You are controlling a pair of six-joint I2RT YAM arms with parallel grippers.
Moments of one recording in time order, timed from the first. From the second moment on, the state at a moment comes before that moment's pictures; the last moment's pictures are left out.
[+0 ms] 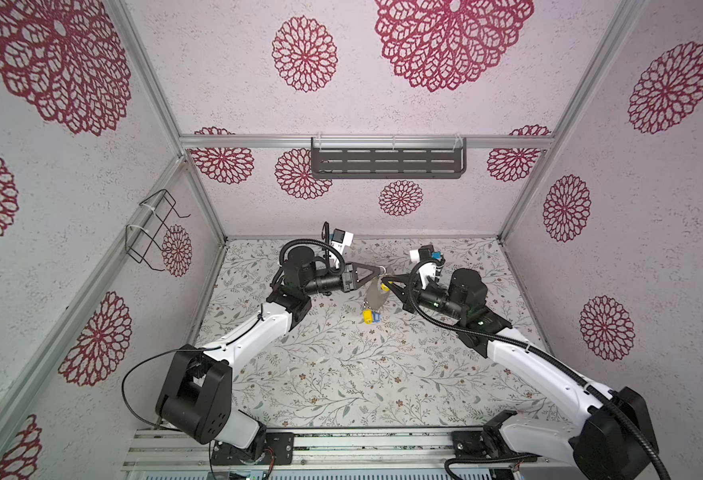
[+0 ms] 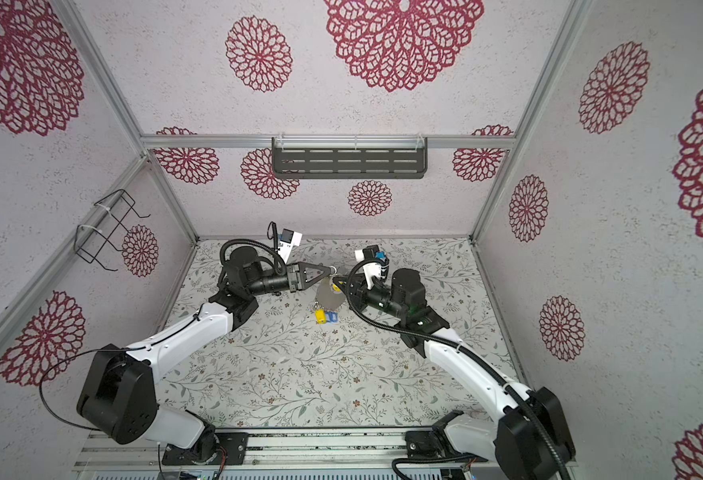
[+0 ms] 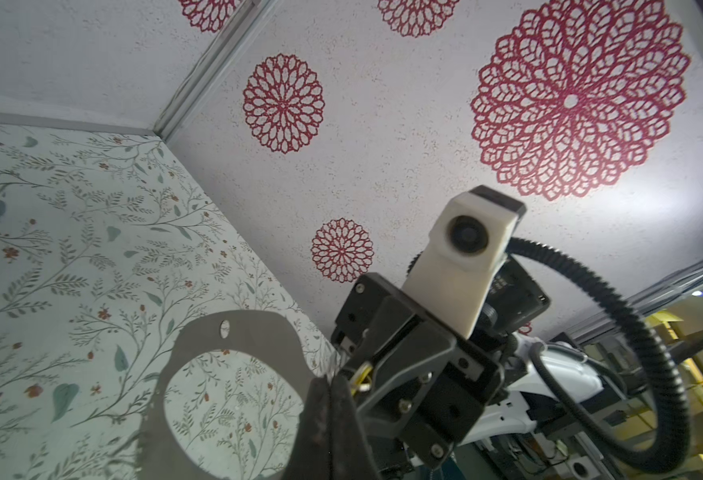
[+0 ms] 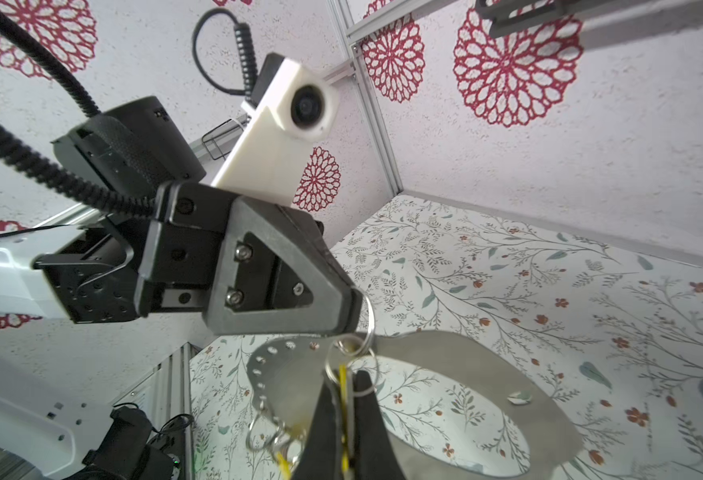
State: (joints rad) left arm -0.47 1.49 1.03 0.43 0.85 -0.78; right arm 0.56 1.18 0.87 0.24 -0.49 0.35
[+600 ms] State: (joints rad) left arm -0.56 1.29 0.88 0.29 0.62 -0.21; right arm 0.57 1.15 0.89 0.02 -0.55 0.28
